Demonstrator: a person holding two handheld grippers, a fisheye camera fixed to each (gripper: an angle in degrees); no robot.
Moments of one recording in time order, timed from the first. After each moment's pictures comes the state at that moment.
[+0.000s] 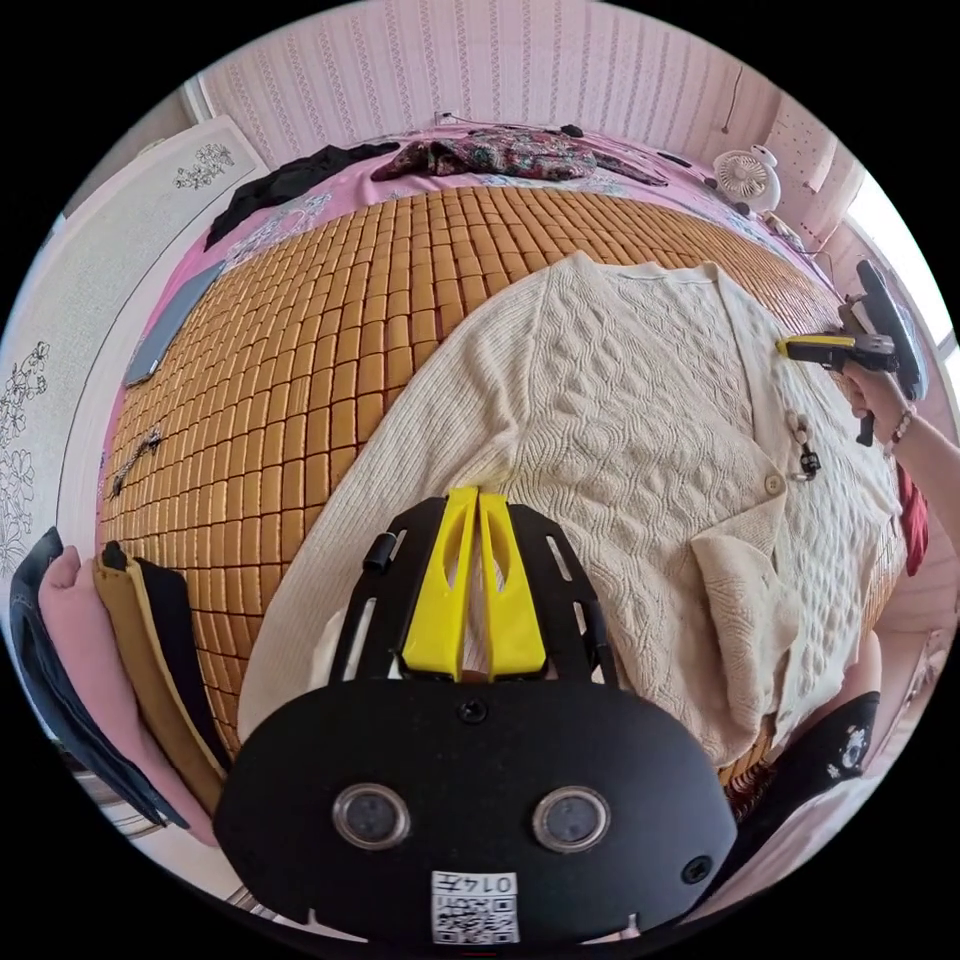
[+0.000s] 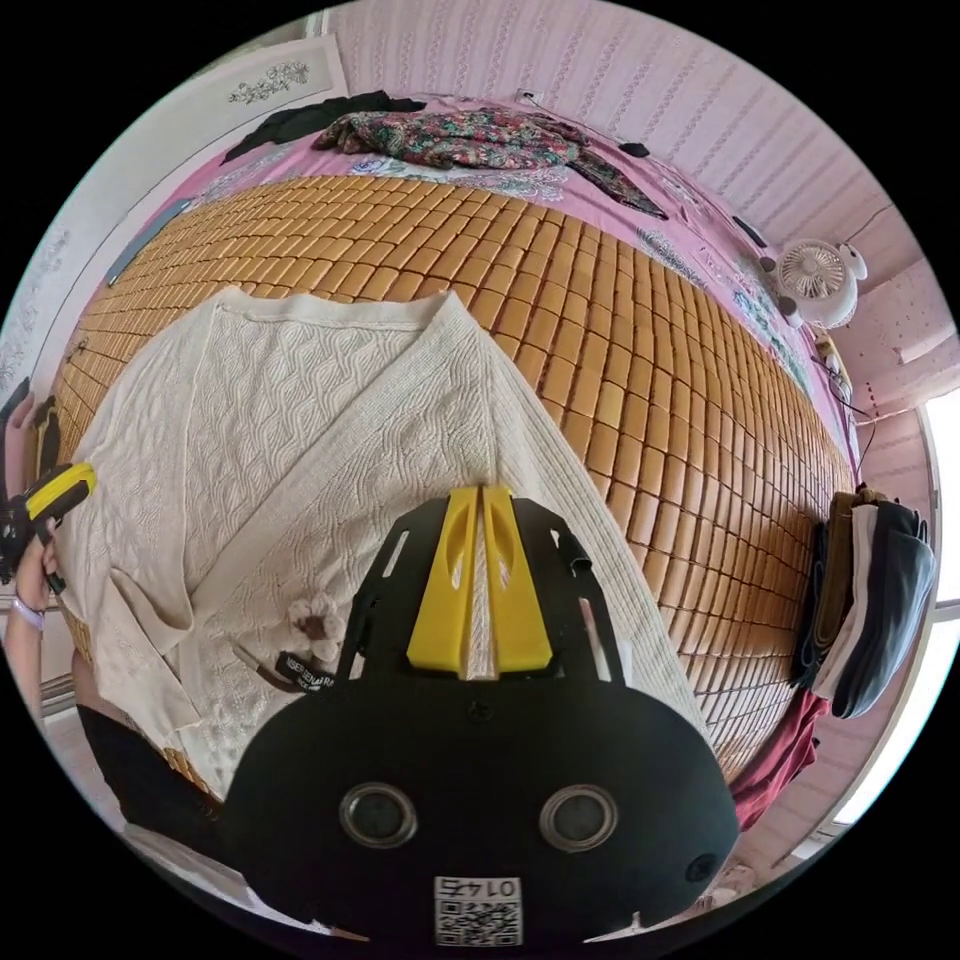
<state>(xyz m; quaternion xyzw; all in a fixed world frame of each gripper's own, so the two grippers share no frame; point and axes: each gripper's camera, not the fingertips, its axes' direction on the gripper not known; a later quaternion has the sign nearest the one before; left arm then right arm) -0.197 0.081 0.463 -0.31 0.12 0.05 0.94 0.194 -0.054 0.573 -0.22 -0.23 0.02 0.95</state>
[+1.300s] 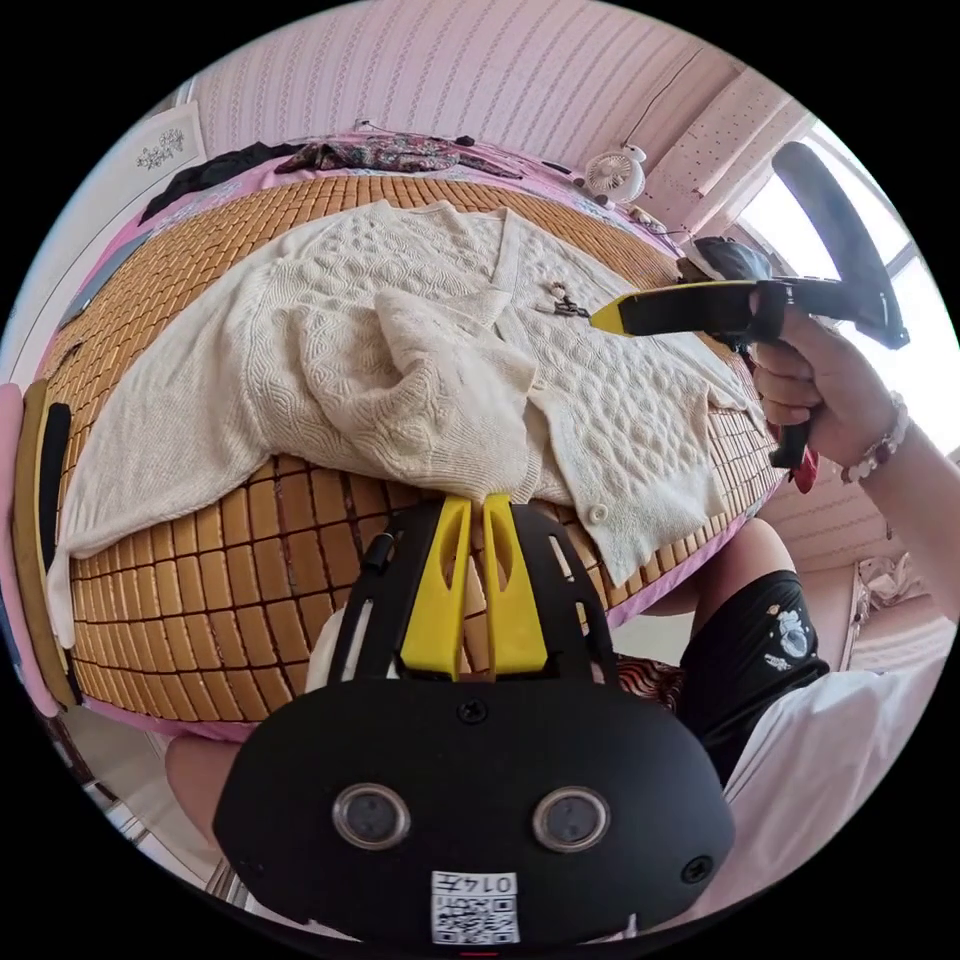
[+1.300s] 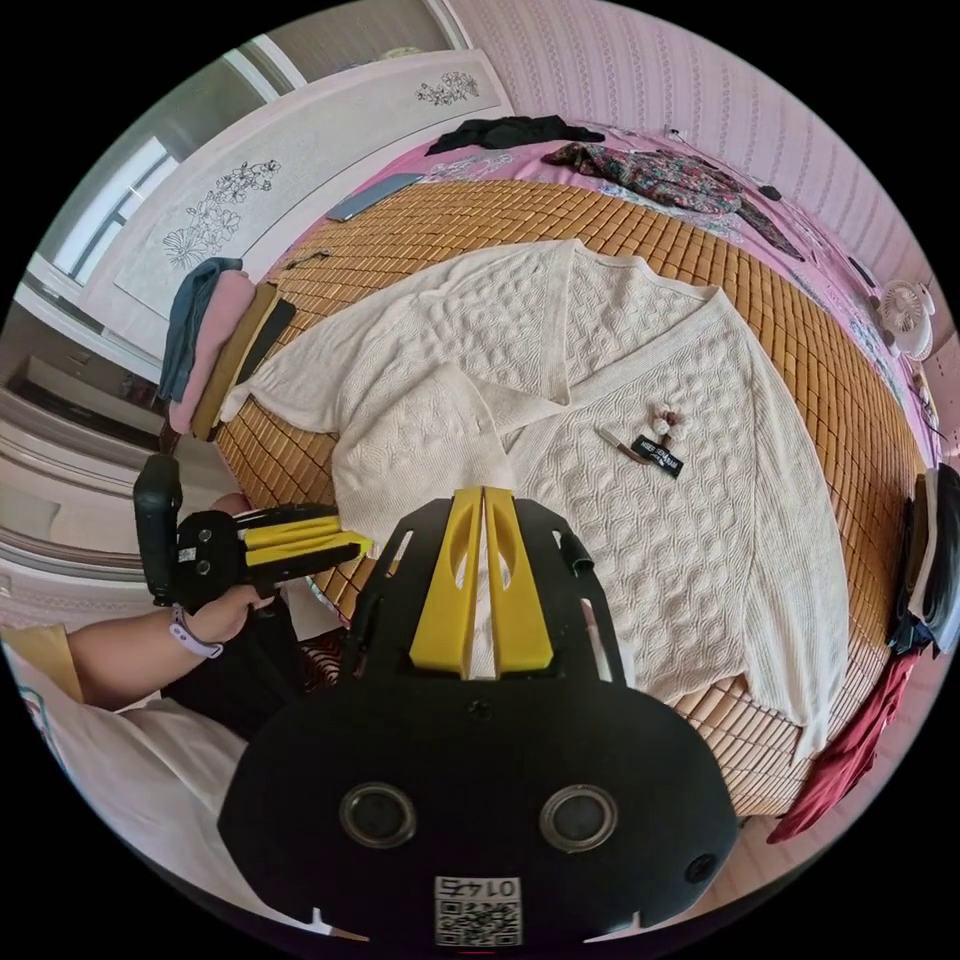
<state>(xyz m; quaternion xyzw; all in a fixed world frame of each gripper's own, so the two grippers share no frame) -0.151 0.222 0.315 -0.27 0.28 0.03 0.92 0.150 0.099 0.323 -0.18 -0.41 -0.03 0.89</state>
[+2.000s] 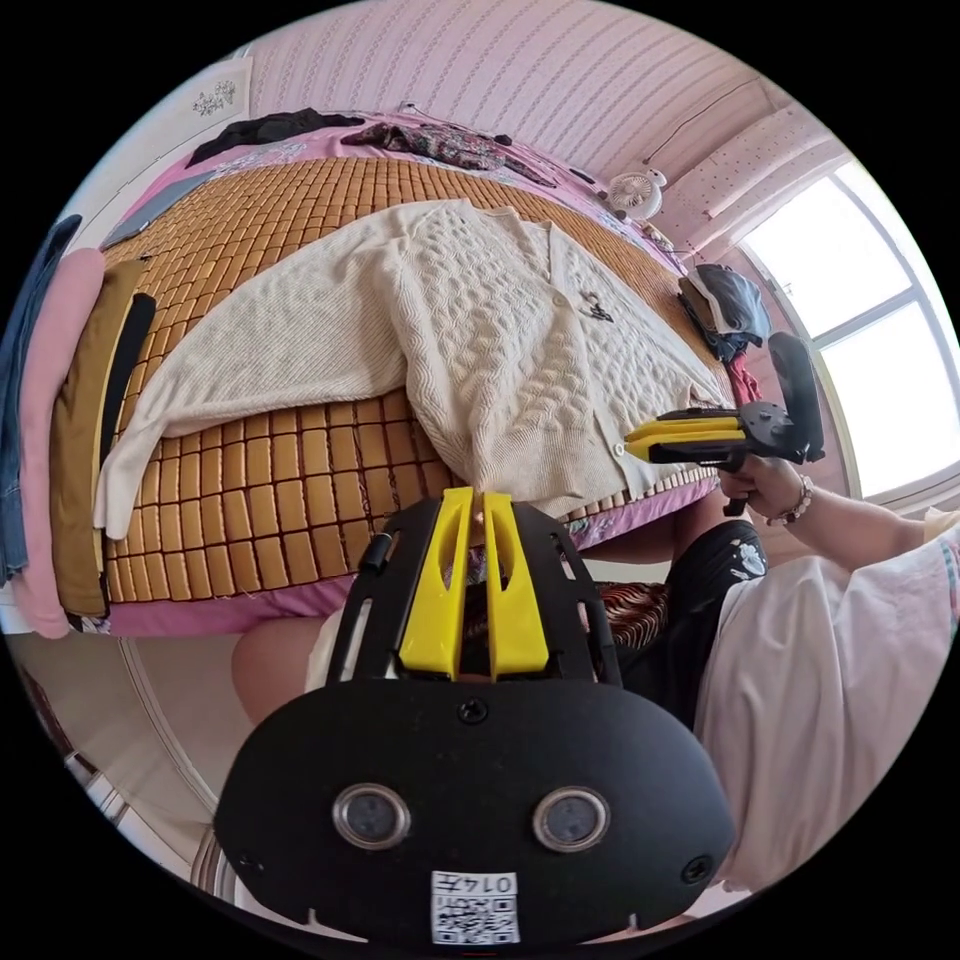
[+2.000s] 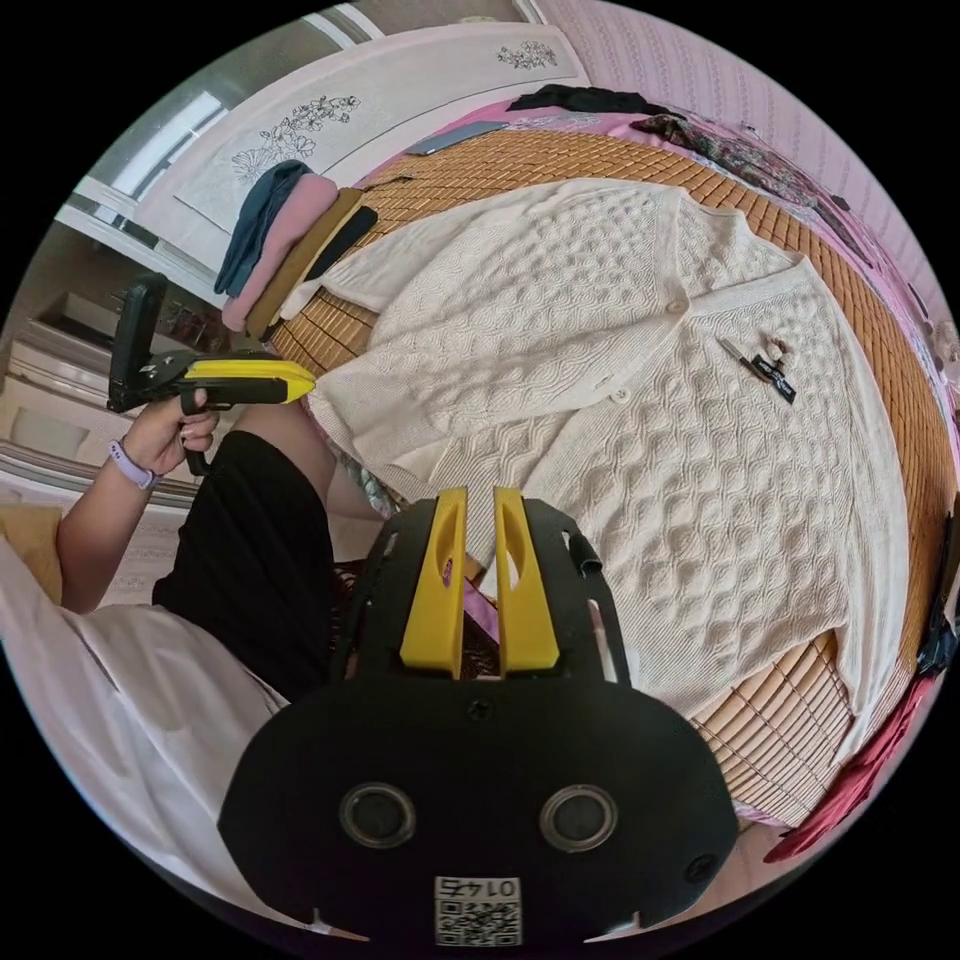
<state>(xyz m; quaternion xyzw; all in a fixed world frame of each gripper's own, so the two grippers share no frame) -0.278 0.240 0.293 -0.32 0.29 -0.01 0.90 0.110 0.180 0.249 -0.19 -0.47 -0.10 0.85</state>
